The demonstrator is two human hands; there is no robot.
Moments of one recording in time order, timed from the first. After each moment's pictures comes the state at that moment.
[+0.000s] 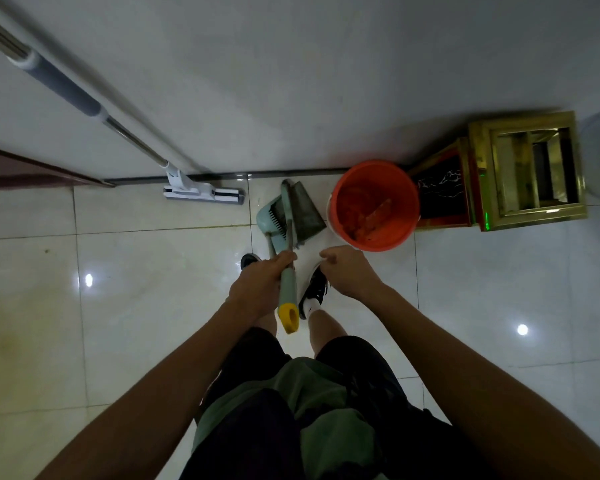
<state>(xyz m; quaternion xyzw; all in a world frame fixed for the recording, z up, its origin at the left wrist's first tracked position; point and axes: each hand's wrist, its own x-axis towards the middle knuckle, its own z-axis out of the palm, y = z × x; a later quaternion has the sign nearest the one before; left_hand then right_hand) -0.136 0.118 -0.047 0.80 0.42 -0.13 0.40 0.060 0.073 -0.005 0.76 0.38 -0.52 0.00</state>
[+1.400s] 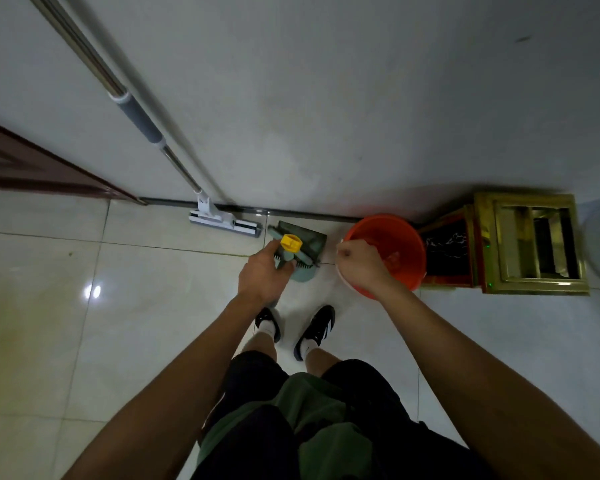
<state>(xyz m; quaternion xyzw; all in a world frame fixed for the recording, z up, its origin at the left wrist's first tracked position) -0.113 0.156 -0.039 0.65 0.64 0.06 0.40 0.096 0.132 0.024 0.76 0.47 -0.44 -0.02</state>
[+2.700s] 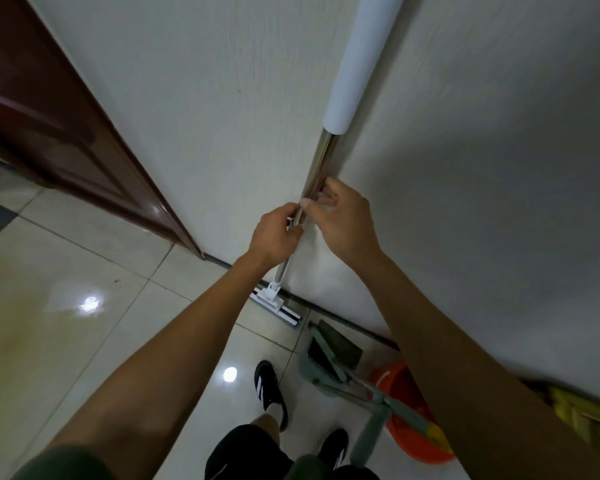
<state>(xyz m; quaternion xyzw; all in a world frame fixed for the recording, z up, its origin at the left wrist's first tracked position) -0.297 0.460 0.063 0.62 0.62 0.28 0.38 -0.157 0.446 0.170 0.61 0.64 -0.34 -0.33</state>
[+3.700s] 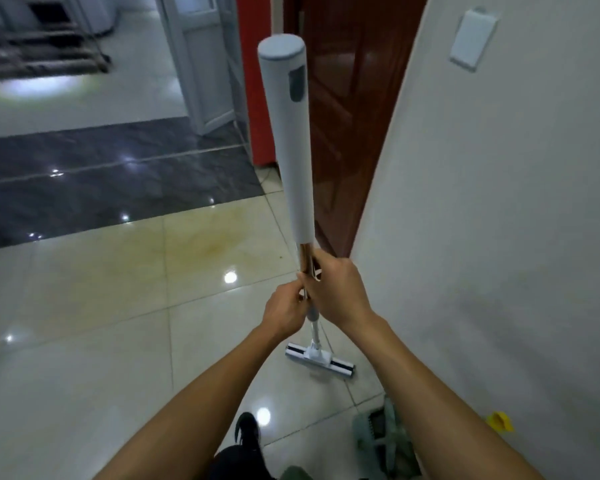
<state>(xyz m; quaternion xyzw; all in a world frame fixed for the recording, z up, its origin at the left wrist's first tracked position) -0.353 0.043 0.124 0.32 0.85 0.35 0.23 -0.264 0.114 0.221 0.25 0.90 -0.29 -0.19</state>
